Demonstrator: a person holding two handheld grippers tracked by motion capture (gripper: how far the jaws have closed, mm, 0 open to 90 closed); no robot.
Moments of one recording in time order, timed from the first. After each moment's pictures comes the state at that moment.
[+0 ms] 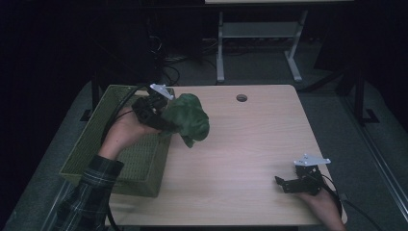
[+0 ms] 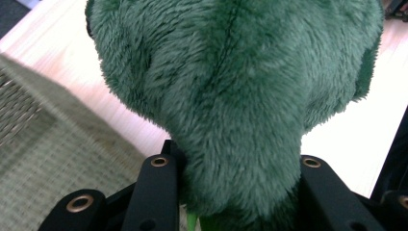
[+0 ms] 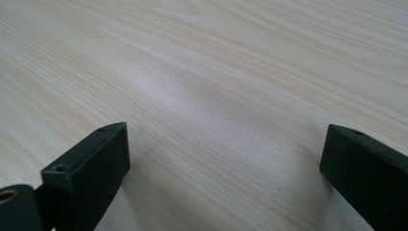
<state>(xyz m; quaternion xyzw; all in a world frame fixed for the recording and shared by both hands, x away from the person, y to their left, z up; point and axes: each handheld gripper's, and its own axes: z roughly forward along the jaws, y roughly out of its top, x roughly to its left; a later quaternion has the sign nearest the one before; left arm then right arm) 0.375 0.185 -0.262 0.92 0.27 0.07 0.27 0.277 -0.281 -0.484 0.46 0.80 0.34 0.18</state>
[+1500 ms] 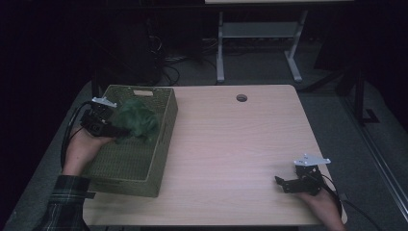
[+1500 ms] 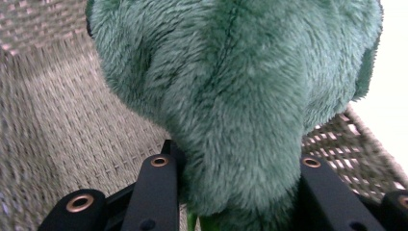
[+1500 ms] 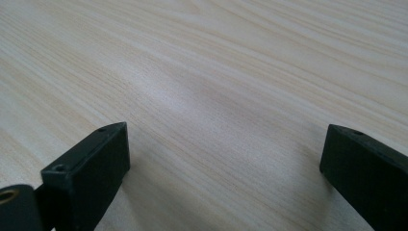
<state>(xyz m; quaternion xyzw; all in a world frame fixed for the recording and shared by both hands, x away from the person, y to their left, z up) 0.371 0.320 -0.319 0.84 0.45 0.12 0.28 0.277 -0.281 -0.484 0.46 0.80 0.34 0.18</state>
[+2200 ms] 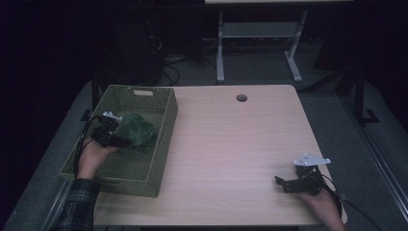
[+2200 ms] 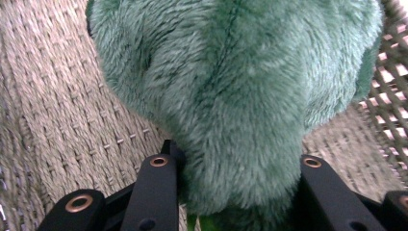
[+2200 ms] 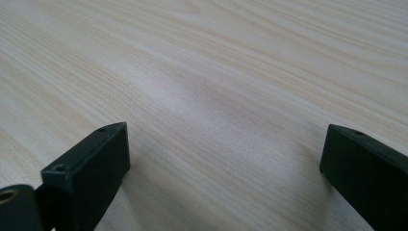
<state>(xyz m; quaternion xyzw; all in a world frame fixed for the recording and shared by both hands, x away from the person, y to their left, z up) 0.391 0.336 -0.393 0.84 0.49 0.11 0.23 0.277 -0.281 -0.484 0.46 0.80 0.34 0.18</state>
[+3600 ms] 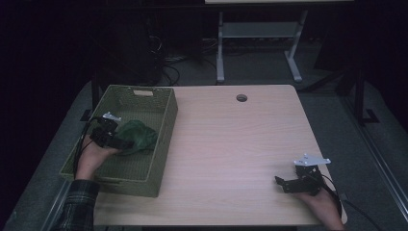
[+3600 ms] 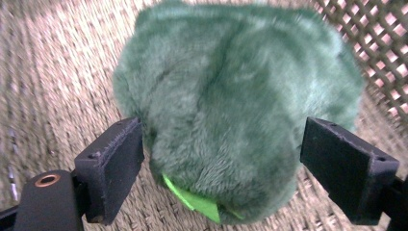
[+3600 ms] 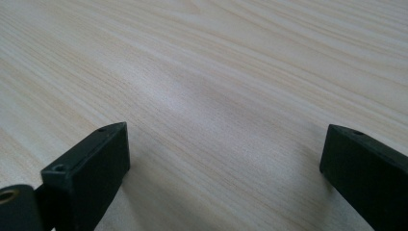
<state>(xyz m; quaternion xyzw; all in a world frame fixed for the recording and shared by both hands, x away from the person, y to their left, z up) 0.389 0.339 -0.391 0.83 0.48 0.15 0.24 0.277 -0.281 -0.484 0.46 0.80 0.34 0.18</state>
